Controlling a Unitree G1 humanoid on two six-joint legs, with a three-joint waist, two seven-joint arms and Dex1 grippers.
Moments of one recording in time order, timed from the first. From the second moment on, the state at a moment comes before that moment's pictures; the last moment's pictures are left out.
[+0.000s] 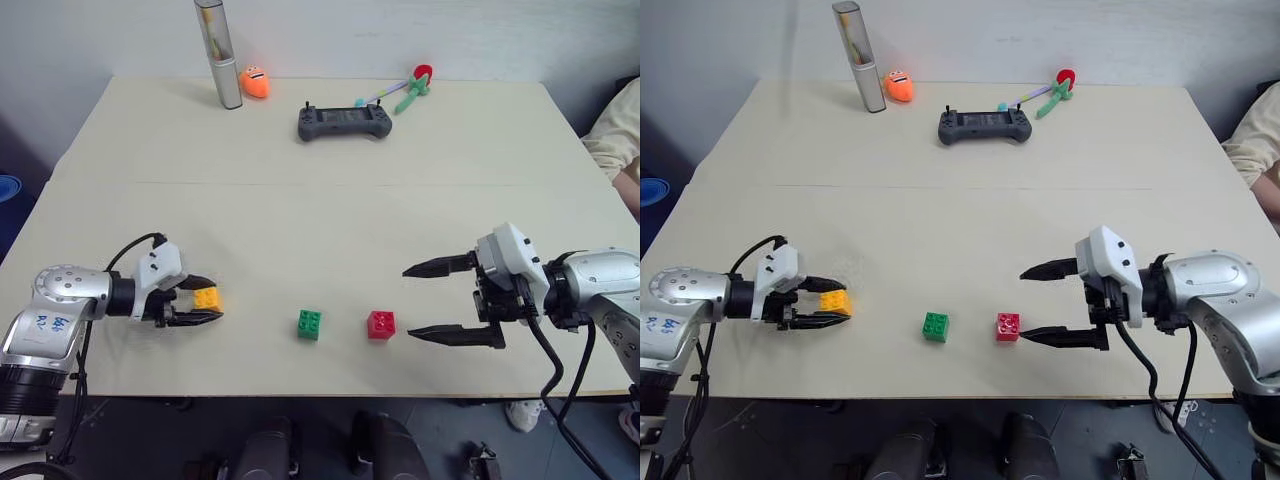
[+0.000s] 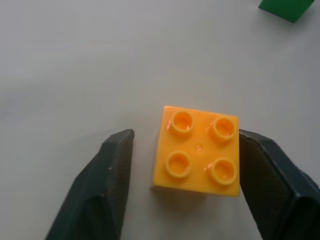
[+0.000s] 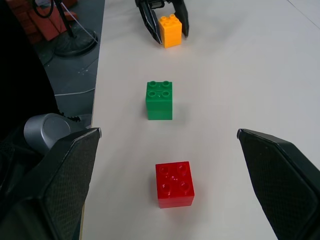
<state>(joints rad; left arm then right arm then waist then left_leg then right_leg) -0.31 0.92 0.02 0.13 -0.26 0.30 -1.23 -0.32 -0.97 -0.09 -0.43 0.68 0.59 1.22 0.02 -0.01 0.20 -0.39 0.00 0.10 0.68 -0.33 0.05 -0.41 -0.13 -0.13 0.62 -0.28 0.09</state>
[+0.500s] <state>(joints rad) -0.44 0.91 -0.10 0.20 -0.21 0.05 -1.43 -0.26 -1.00 -0.10 -0.45 0.69 0.57 1.27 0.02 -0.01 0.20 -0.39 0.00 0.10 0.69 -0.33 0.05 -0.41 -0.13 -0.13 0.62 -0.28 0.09</state>
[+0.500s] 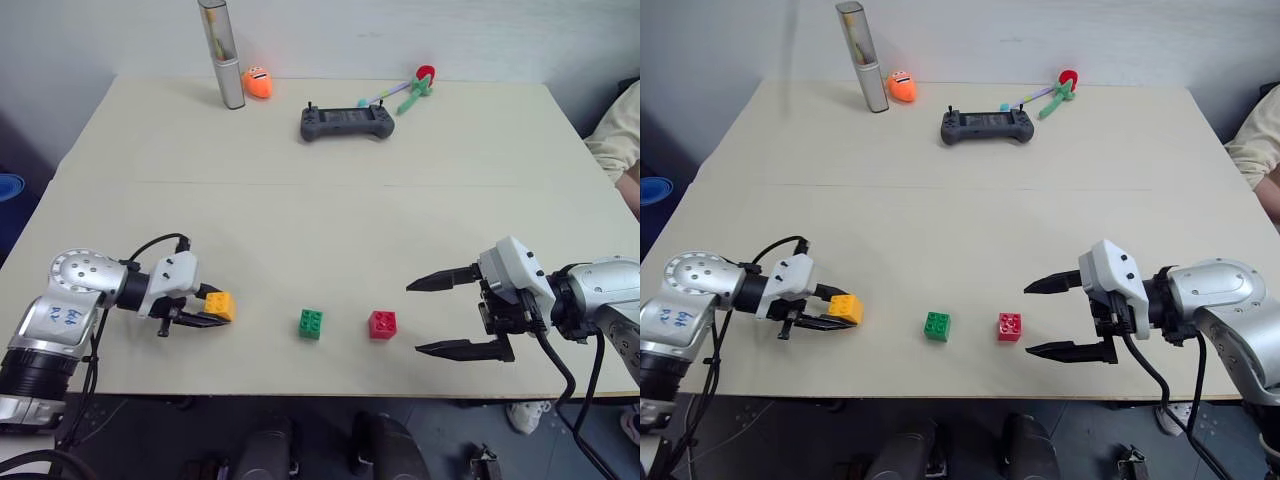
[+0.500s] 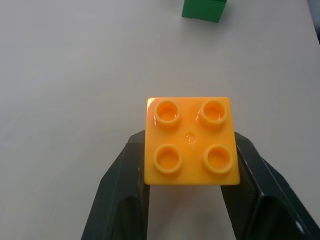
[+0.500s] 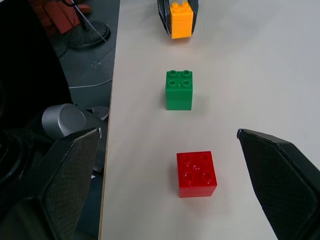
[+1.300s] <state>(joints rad) -0.43 0.87 -0.13 0.15 -0.23 0.08 -1.42 -0.17 -1.01 -0.13 -0.47 0.65 0.52 1.26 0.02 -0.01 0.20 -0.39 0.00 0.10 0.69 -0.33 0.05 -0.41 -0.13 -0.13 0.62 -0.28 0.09</state>
